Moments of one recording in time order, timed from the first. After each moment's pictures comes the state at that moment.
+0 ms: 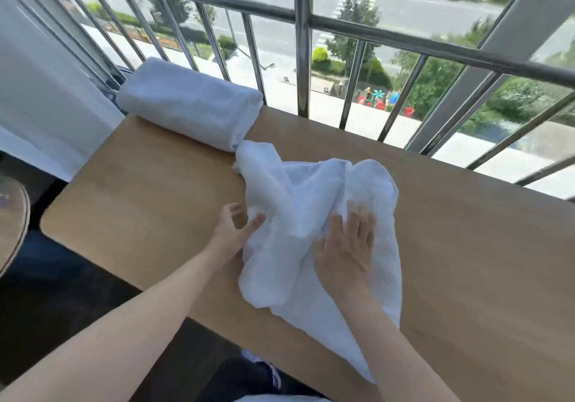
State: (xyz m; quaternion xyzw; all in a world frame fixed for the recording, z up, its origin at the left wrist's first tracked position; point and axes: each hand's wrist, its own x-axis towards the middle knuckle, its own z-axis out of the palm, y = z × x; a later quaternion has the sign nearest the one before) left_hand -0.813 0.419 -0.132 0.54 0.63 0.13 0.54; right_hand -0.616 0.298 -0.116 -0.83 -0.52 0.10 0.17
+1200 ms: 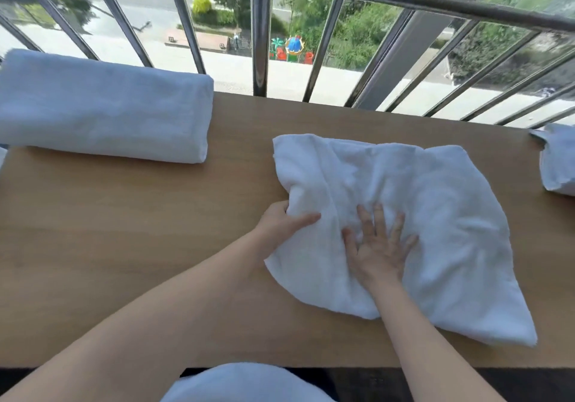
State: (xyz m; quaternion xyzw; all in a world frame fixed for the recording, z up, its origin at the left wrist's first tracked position) left_hand -0.756 0.481 -0.152 0.53 0.39 -0.06 0.75; right_hand -0.630 0.290 -0.177 -0.94 -0.27 0.19 -0.08
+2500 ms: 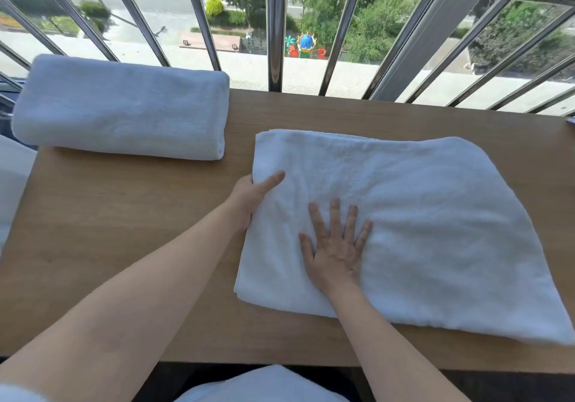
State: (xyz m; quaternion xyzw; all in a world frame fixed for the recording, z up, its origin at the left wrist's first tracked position) left_hand -0.783 0.556 -0.164 0.43 0.49 0.03 0.76; right_hand -0.719 0.347 -0.199 -0.91 -0.39 0.13 0.01
